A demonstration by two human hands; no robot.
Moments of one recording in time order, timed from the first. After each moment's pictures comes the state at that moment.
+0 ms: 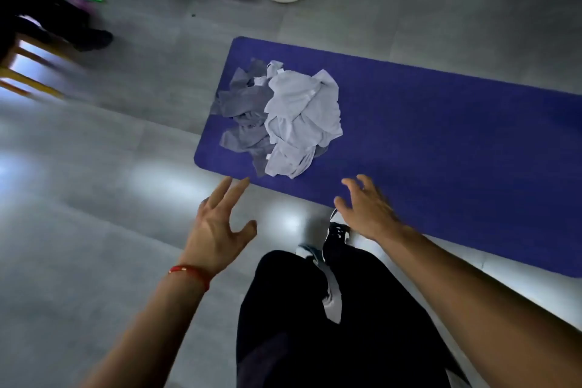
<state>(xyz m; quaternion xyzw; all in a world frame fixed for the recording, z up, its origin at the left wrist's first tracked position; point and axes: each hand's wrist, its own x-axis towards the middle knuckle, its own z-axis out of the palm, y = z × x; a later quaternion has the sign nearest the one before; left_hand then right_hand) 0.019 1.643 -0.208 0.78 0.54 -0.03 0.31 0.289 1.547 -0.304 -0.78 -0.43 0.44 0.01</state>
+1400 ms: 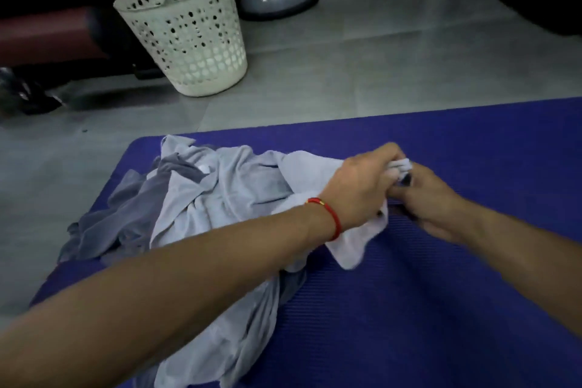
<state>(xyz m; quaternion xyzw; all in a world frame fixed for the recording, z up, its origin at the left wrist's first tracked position) 0.386 1.817 -0.766 0.92 0.06 0.15 0.36 0.497 1.707 -0.801 -0.66 -0.29 0.40 0.56</state>
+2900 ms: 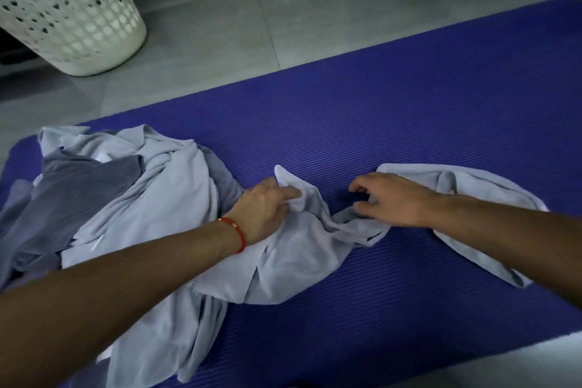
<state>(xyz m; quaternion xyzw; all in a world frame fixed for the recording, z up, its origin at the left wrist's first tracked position) 0.344 1.841 -0.897 0.97 0.07 -0.09 0.20 0.514 1.608 -0.881 -0.84 -0.44 0.30 0.09</state>
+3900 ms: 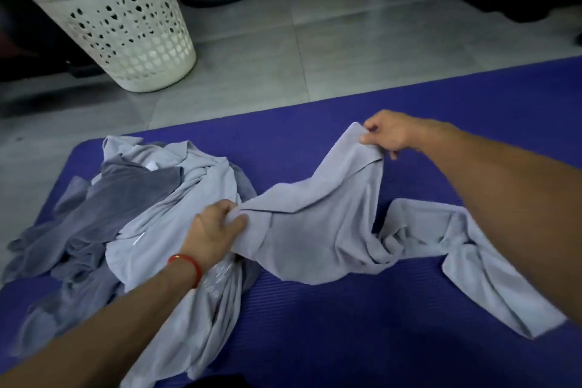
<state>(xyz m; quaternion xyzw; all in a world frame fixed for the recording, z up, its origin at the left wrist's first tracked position) 0.266 1.871 -0.840 0.84 0.40 0.07 0.35 0.618 1.703 -0.791 -0.88 -0.37 0.26 0.12</state>
